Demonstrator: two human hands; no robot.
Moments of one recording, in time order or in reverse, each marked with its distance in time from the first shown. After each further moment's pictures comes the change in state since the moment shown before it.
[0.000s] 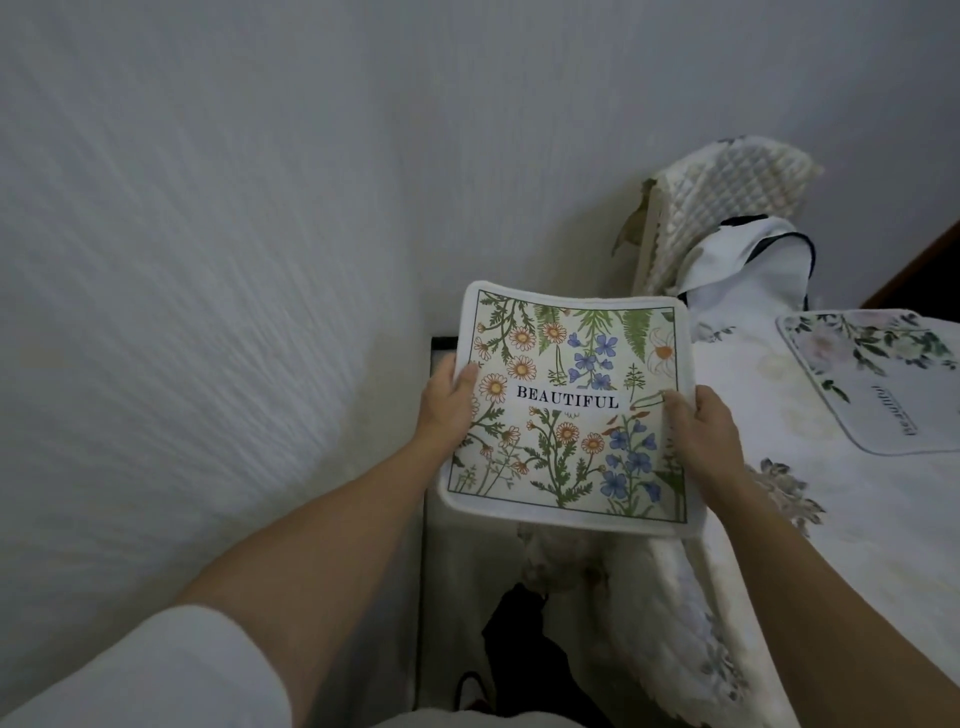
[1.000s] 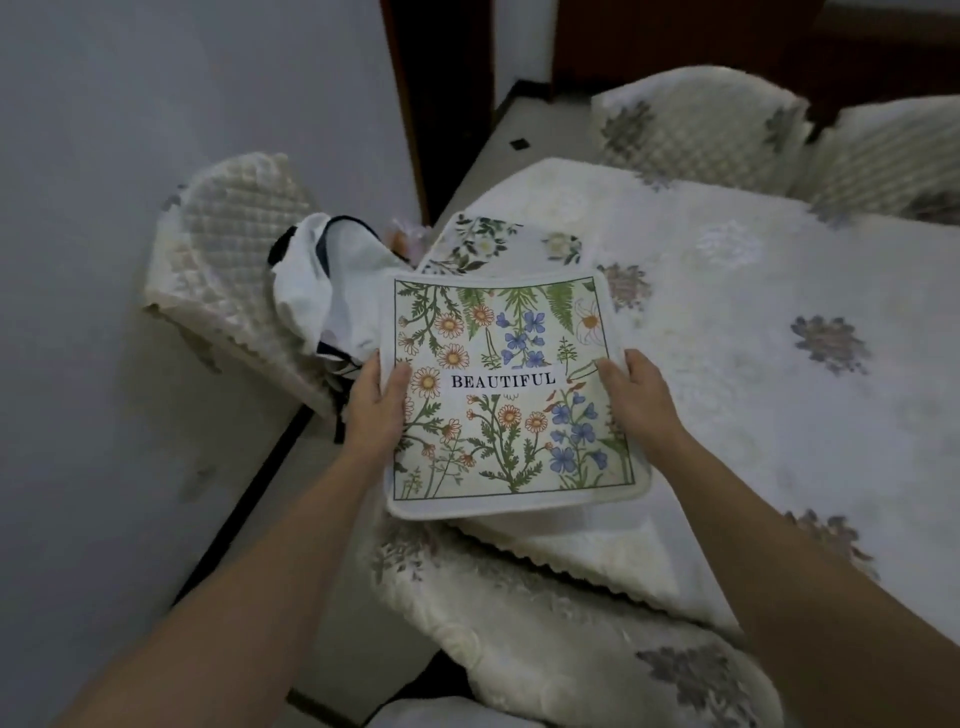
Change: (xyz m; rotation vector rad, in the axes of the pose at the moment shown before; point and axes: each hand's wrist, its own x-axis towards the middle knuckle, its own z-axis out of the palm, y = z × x) left_hand 0.153 0.096 0.351 0.172 -0.983 0.180; right_hand 0.066 0.109 -0.150 0.289 0.784 0.572
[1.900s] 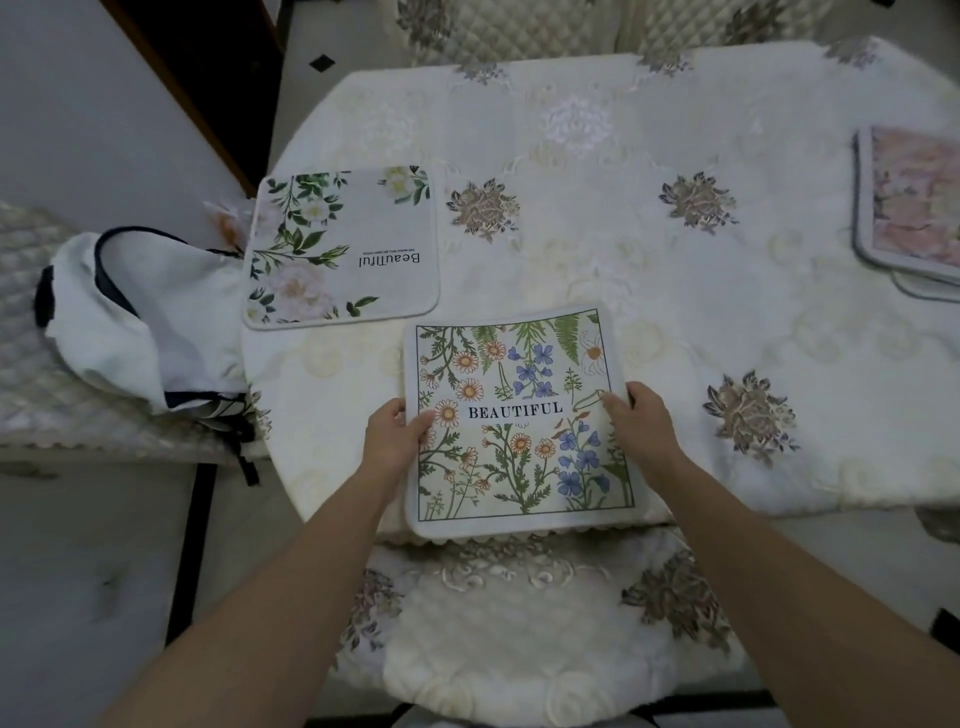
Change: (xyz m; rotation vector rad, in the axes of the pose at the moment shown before) left_hand 0.032 -0.075 0.117 0.196 -0.395 -0.395; right_hand -0.036 0.142 -0.030 0.117 0.268 0.468
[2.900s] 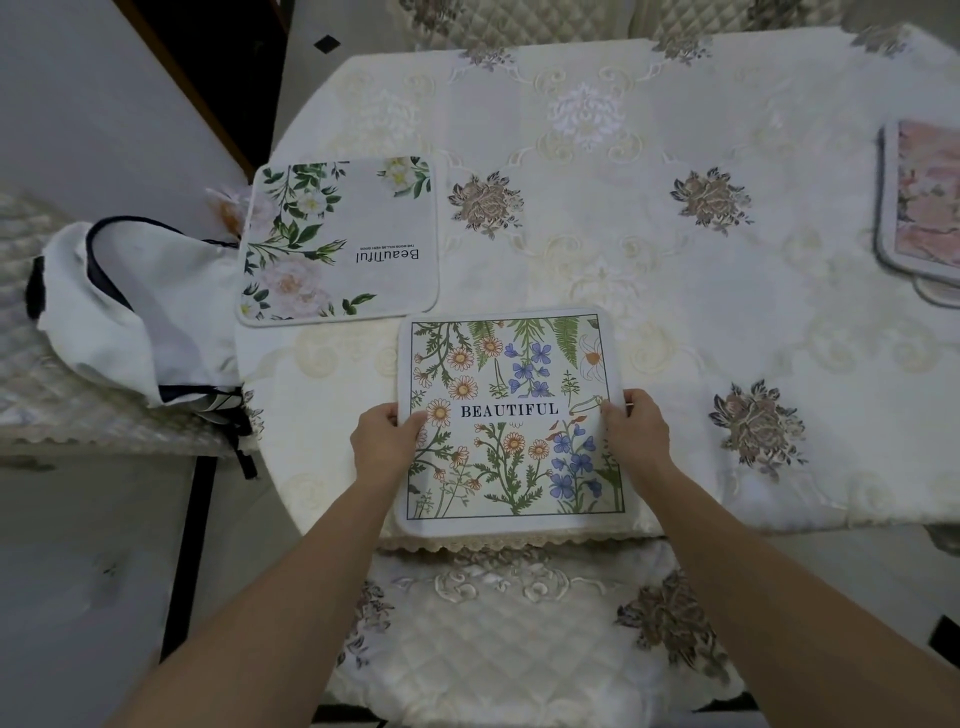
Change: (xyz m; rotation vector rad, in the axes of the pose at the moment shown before) left_hand 0.007 0.002 0.006 0.336 0.204 0.067; right_hand 0.013 0.003 0.010 -0.055 0.081 0.049
